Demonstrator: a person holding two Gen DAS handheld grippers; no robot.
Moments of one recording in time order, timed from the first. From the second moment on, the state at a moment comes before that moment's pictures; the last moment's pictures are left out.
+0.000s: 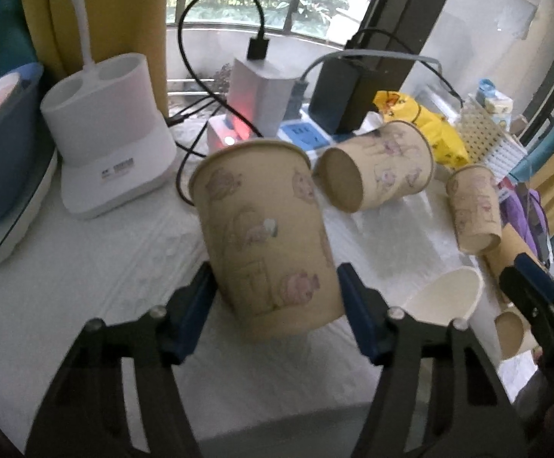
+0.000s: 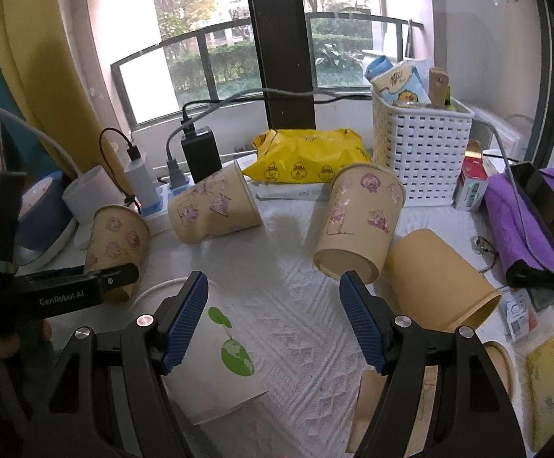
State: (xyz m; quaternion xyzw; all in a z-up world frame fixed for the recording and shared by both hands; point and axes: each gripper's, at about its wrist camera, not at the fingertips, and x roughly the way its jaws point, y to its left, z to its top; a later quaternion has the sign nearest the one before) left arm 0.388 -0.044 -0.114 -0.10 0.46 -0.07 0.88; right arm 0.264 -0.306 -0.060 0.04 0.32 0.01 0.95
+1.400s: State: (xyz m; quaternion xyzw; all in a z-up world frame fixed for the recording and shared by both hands) left arm 0.081 -0.045 -0.063 -0.02 0.31 -0.14 0.94; right arm 0.049 -0.199 -0.024 0.03 0.29 0.10 0.95
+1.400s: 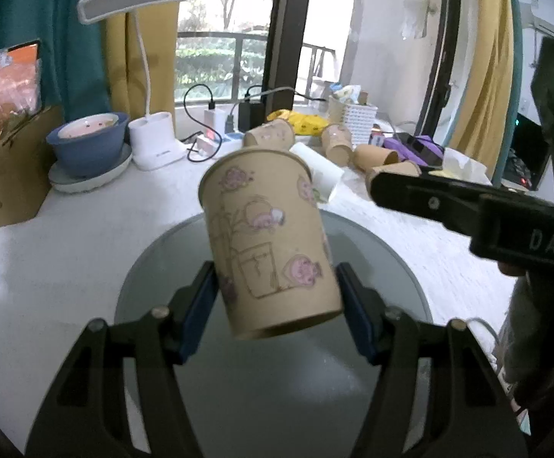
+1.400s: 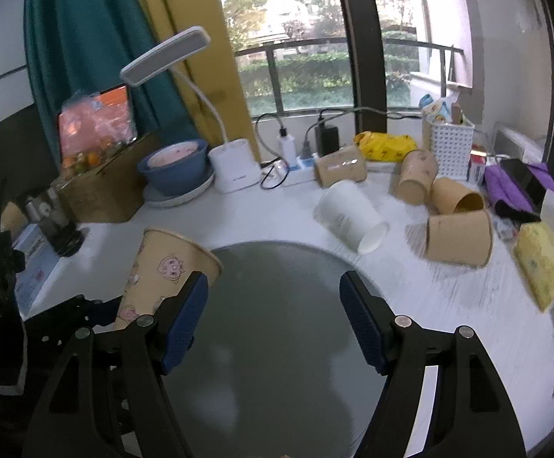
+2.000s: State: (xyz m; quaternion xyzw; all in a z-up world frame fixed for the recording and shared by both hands) left arm 0.007 -0.039 -0.074 -0.01 0.19 -0.21 0.96; right arm 0.002 -0.165 -0.026 0.09 0.30 0.21 0.93
